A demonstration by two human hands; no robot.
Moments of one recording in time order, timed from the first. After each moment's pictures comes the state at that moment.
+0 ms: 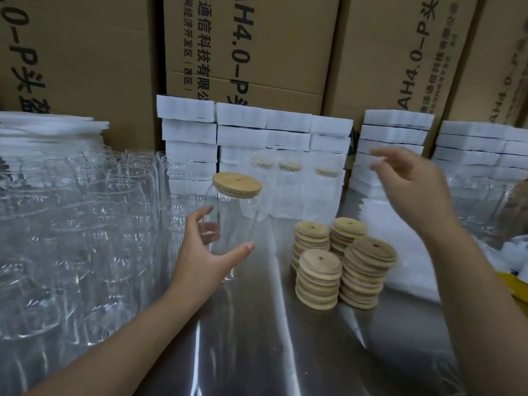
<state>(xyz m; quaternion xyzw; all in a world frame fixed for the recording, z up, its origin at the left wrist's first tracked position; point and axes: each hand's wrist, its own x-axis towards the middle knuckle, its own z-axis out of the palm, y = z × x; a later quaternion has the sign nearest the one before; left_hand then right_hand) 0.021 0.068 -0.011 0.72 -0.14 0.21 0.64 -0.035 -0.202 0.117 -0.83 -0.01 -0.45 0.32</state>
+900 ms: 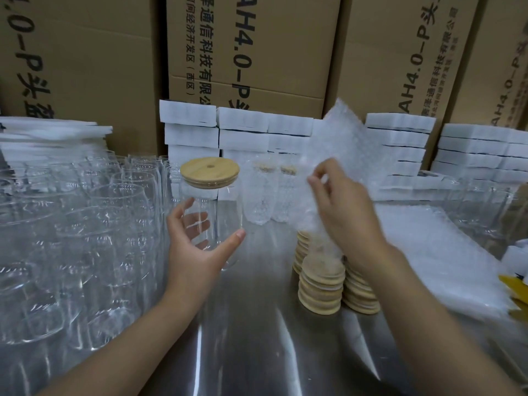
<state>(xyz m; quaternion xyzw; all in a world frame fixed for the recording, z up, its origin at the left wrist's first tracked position) 0.013 0.070 0.000 0.65 -0.14 0.28 0.69 -0.017 -0.125 0.095 -0.87 -0.09 -0.42 0.24</state>
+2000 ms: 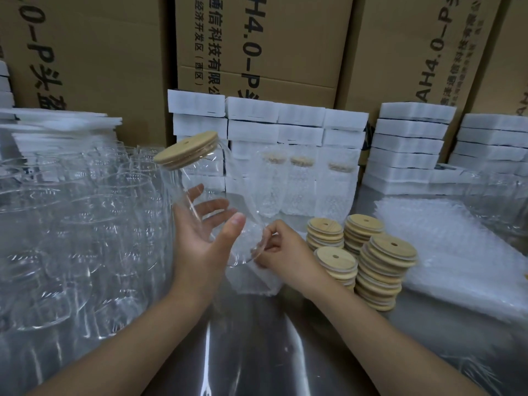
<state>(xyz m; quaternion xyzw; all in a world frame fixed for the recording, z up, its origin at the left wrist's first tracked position) 0.001 0.064 0.010 0.55 -0.20 0.26 0.76 0.017 -0.076 0.004 -0.84 -0.08 -0.12 0.52</state>
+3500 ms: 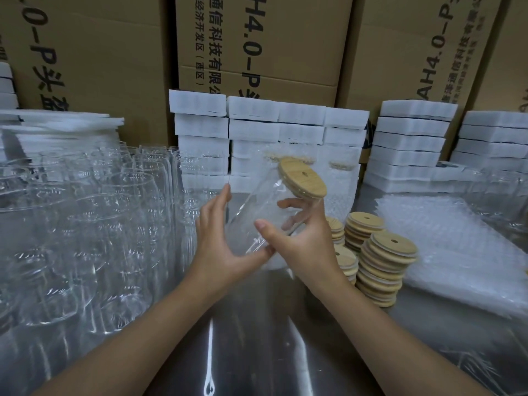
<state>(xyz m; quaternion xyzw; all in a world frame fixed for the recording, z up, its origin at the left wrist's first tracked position) 0.008 0.065 -0.002 0.75 -0.23 0.24 0.57 -0.005 -0.079 0.022 -0.78 -0.10 -0.34 0.52</state>
